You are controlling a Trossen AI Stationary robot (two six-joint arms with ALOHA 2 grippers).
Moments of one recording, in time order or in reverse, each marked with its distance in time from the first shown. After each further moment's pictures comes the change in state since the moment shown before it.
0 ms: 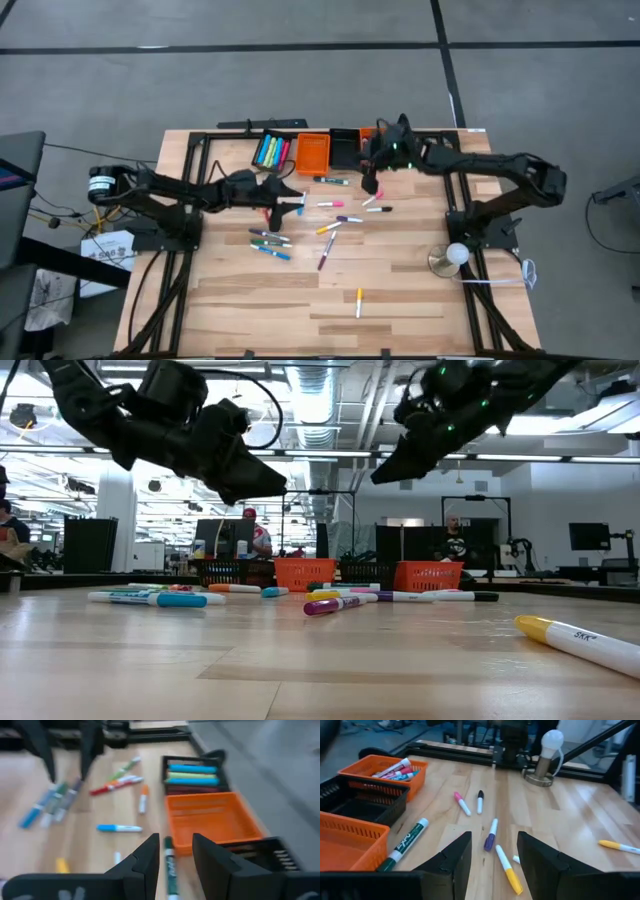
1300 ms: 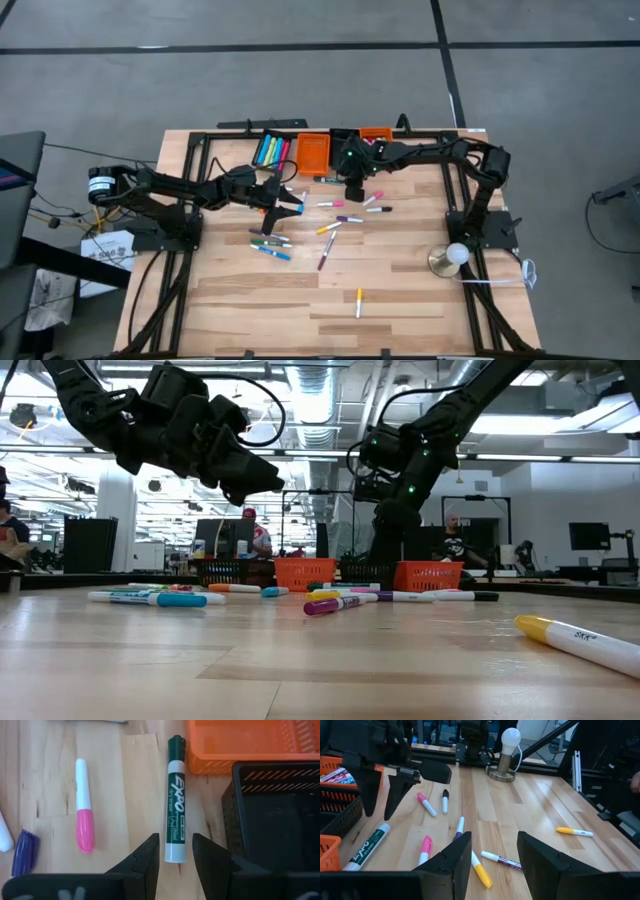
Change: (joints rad) left arm 0.042 0.000 0.000 -0.004 0.239 0.026; right arm 0.039 0.450 0.267 -0.338 0.150 -0.142
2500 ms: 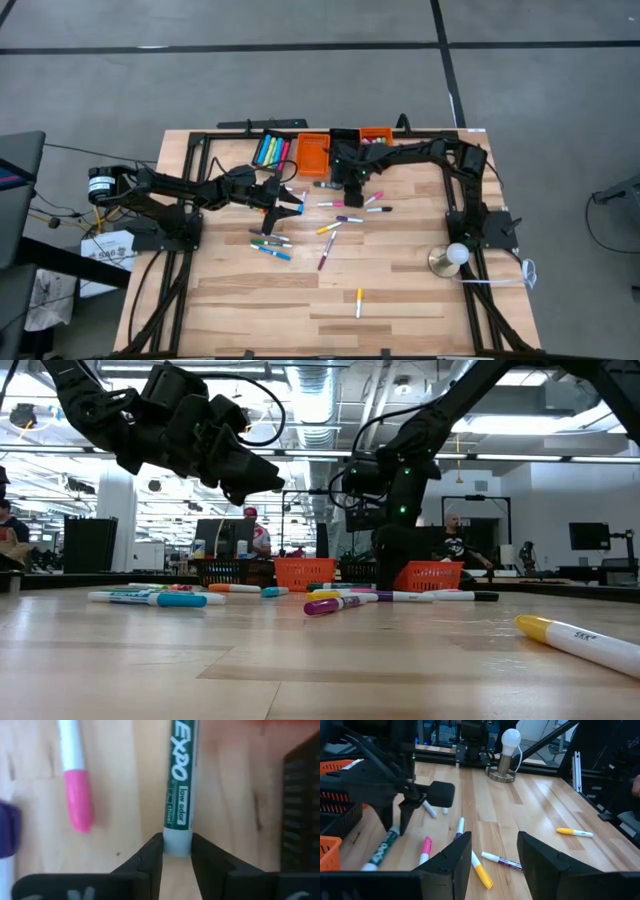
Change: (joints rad) left arm 0.000 0.000 0.000 0.004 0.000 0.000; right arm 0.033 0.178 0.144 -0.234 0.007 -0.013
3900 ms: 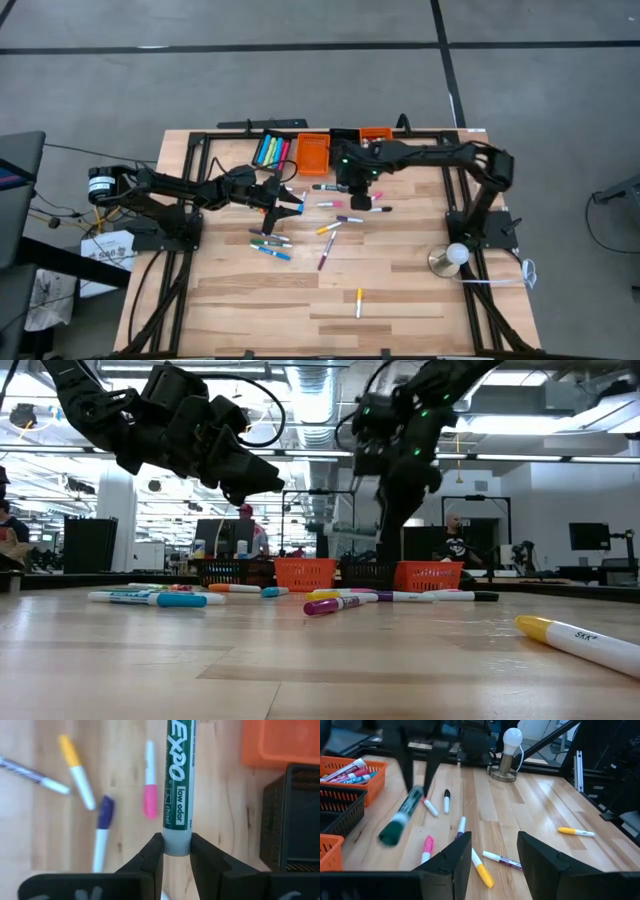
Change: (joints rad) left arm 0.000 0.000 0.000 -0.004 -0.007 0.000; right arm 0.068 -0.232 0.014 -0.145 -0.010 -0.006
